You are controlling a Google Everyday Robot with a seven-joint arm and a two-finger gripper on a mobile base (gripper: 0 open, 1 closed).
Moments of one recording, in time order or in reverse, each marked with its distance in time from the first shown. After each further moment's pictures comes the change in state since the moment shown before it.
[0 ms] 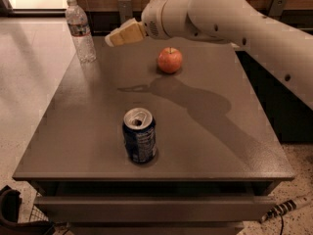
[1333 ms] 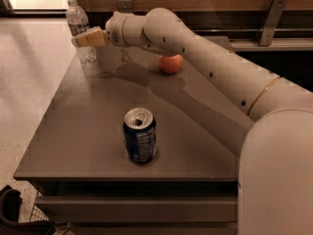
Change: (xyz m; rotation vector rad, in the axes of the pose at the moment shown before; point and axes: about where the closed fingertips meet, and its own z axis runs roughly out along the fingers) arm 0.002 0.023 0.143 -0.121 -0.148 0.147
